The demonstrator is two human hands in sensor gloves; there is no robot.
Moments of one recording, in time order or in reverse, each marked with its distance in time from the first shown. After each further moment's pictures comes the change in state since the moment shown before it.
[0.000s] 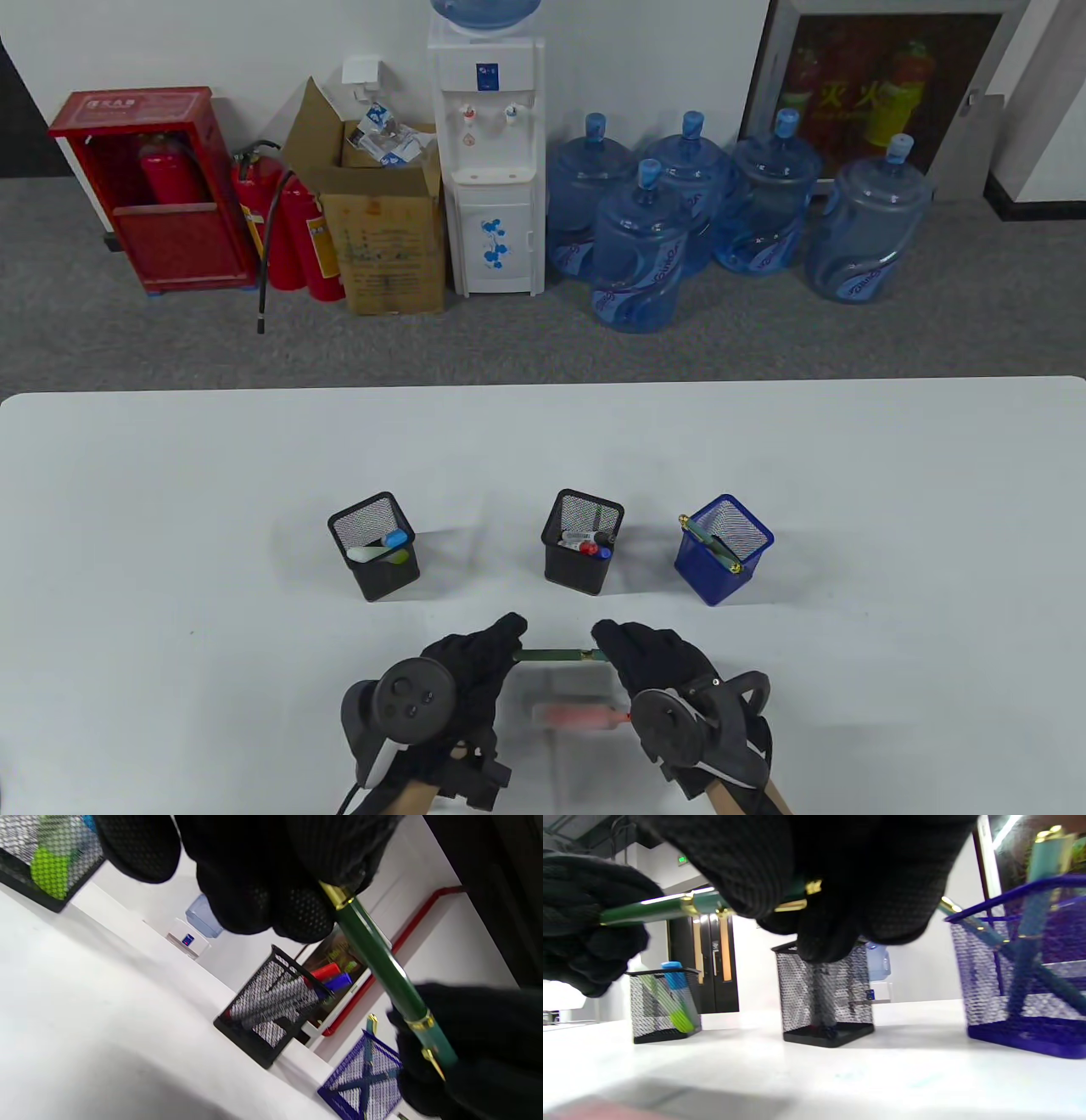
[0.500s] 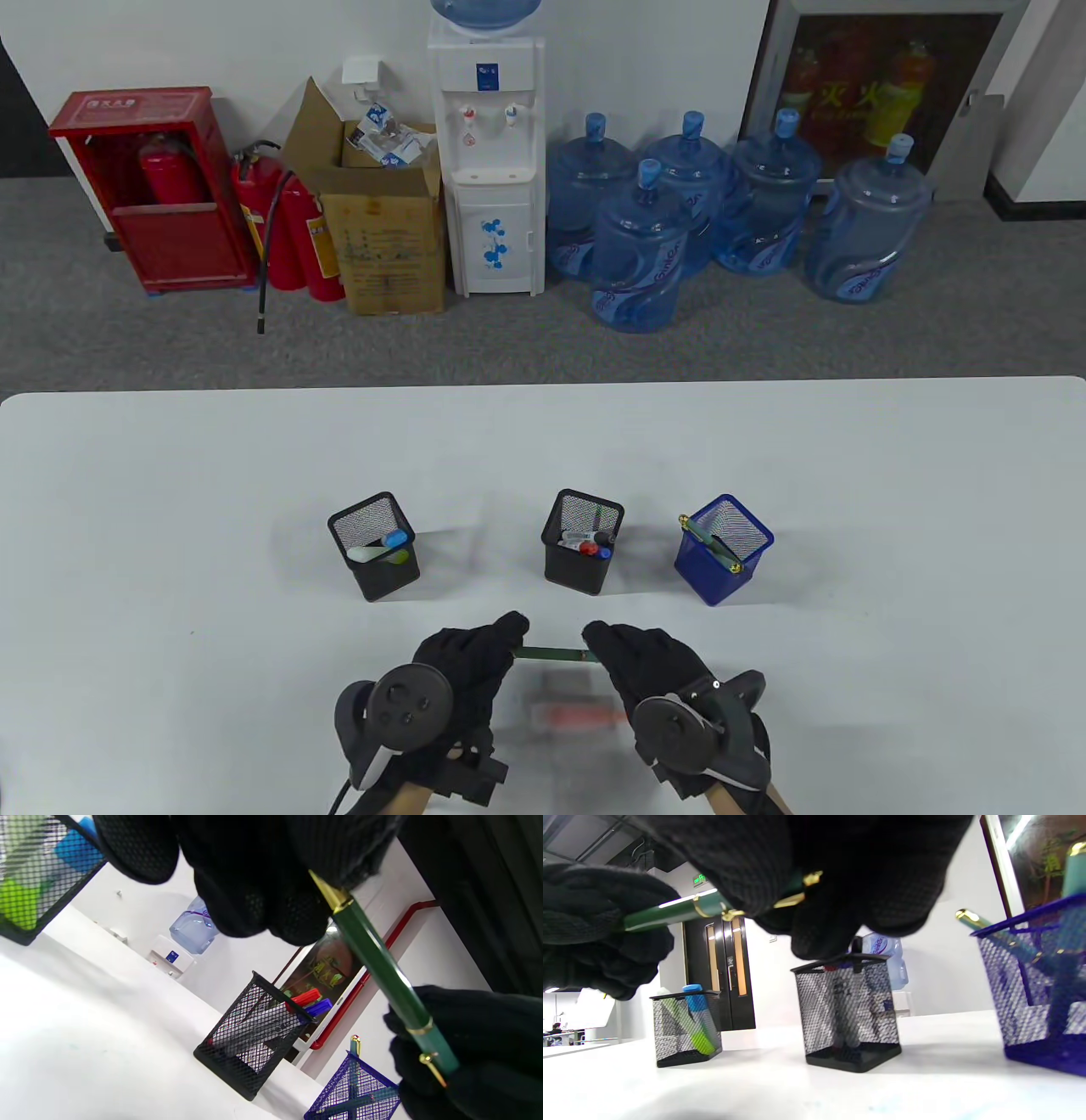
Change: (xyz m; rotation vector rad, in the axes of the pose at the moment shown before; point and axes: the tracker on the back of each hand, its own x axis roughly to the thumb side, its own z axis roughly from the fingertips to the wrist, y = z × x) left_hand 0.003 0.014 0.001 0.064 -0.030 0.011; right_hand -0.005 -0.014 -0.001 -0.042 -0.029 -0.055
